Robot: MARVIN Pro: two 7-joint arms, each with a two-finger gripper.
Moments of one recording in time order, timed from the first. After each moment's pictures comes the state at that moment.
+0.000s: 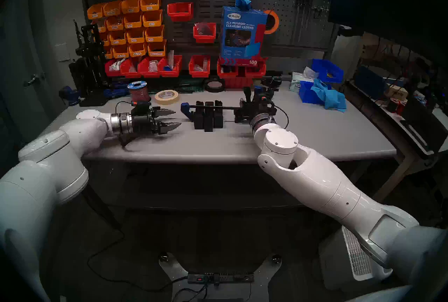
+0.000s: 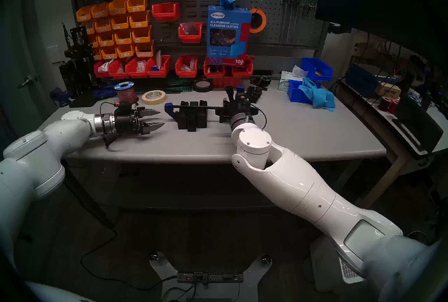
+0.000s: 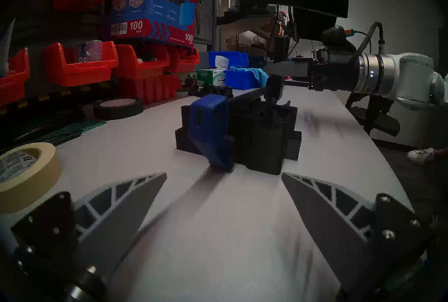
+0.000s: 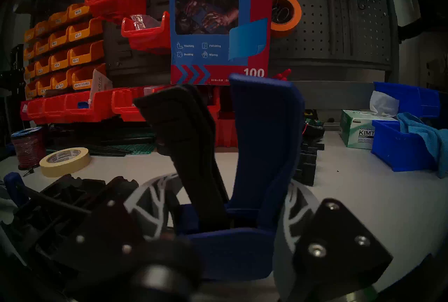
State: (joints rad) left arm 0.43 -1.06 -0.30 -0.13 -1.26 -0.34 -1.47; right arm -1.03 -1.06 0.73 -1.69 0.78 0.13 -0.69
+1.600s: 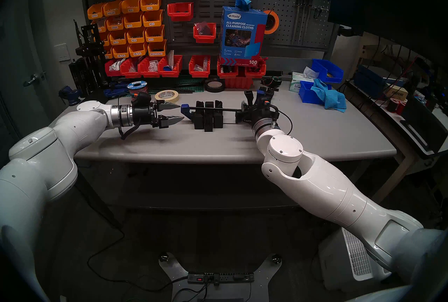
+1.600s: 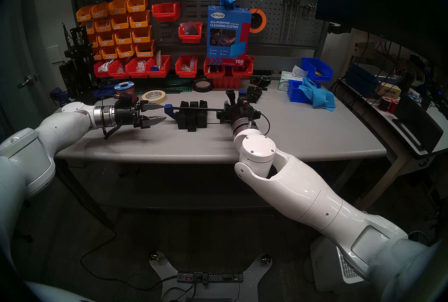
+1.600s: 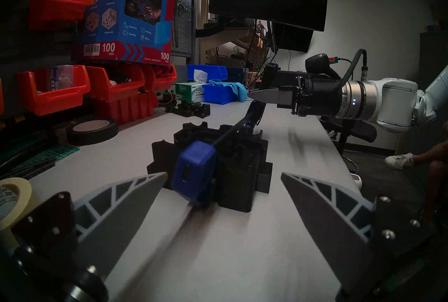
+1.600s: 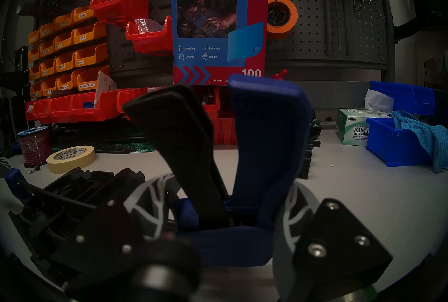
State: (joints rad) left arm 0.41 -0.99 -0.31 -0.31 -1.26 -0.27 -1.48; right arm -1.08 -1.02 0.72 -1.77 0.78 0.11 -0.71
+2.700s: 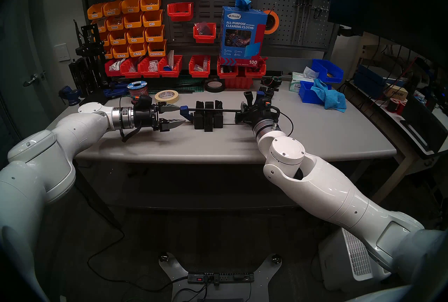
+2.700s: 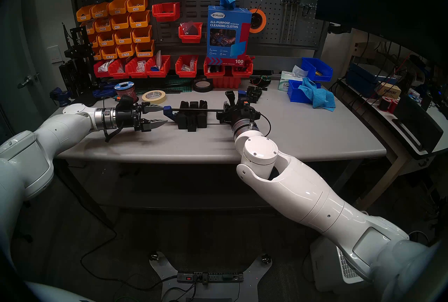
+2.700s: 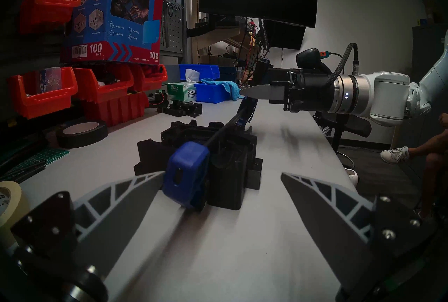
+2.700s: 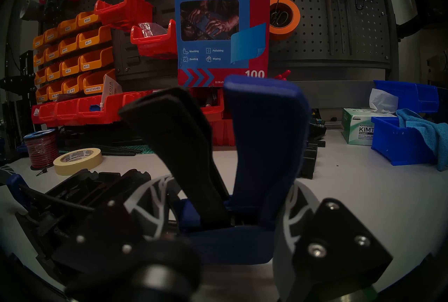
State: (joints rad) left arm 0.42 -0.98 -0.31 -0.34 -1.26 -0.31 -1.48; right arm -1.09 -1.01 0.73 -1.77 0.78 0.08 -0.68
